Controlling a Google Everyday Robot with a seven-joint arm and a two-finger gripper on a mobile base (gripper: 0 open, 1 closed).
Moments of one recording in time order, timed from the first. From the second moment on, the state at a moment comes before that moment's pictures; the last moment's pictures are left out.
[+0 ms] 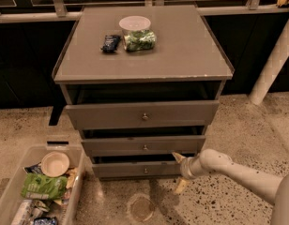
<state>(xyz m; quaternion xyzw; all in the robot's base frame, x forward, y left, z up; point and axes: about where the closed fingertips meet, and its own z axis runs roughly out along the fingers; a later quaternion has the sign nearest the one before) 0.576 -0.168 0.309 -0.66 0.69 0.10 0.28</state>
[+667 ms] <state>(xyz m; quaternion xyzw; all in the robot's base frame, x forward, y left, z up) 0.578 -0.170 0.302 -0.66 0.70 0.09 0.26</state>
